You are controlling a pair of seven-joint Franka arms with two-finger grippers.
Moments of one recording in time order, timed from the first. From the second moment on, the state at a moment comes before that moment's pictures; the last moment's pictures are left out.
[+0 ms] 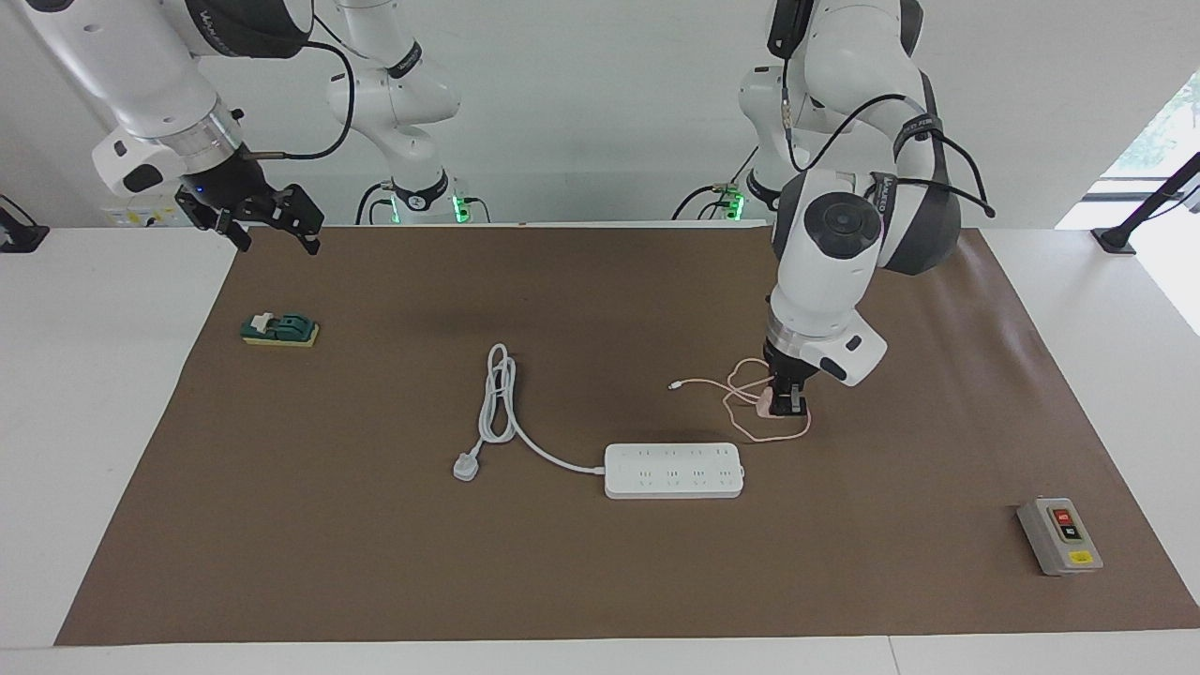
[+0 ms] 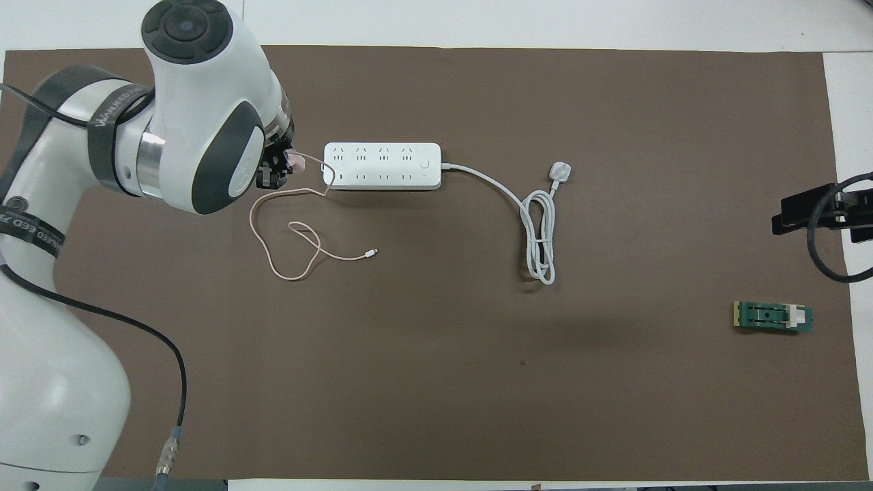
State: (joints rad) left arm -0.40 0.47 0.01 -1.36 0.09 1.81 -1.84; right arm 0.13 -0.03 -0.20 -1.61 0.04 1.50 0.05
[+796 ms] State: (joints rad) left arm -0.44 0.59 0.01 -1.32 0.13 1.87 -1.94; right arm 0.13 -0.03 -0.20 -1.61 0.04 1.50 0.05
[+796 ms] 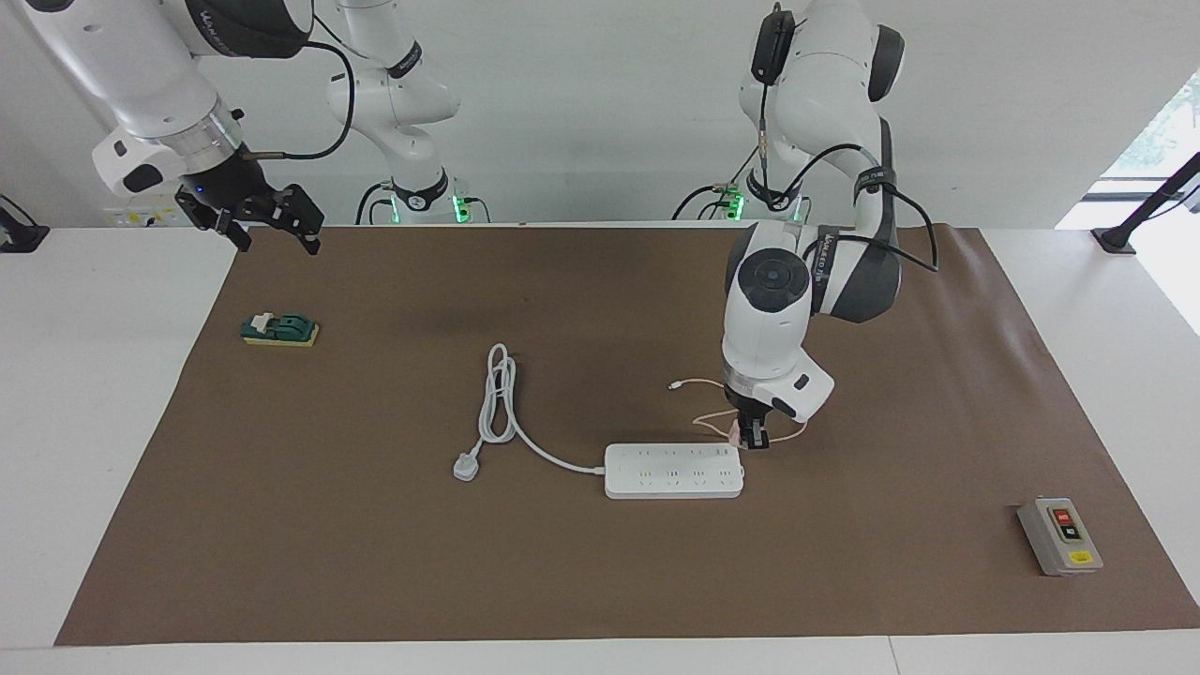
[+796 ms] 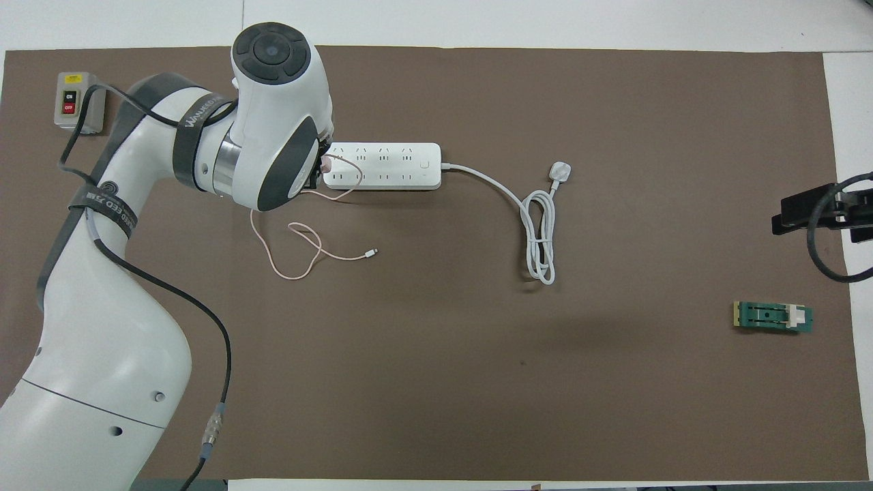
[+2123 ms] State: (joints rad) left arm -0.47 0.63 0.01 -1.33 0.16 1.95 -1.94; right arm 0.13 -0.03 -0.20 -1.61 0.04 1.50 0.05
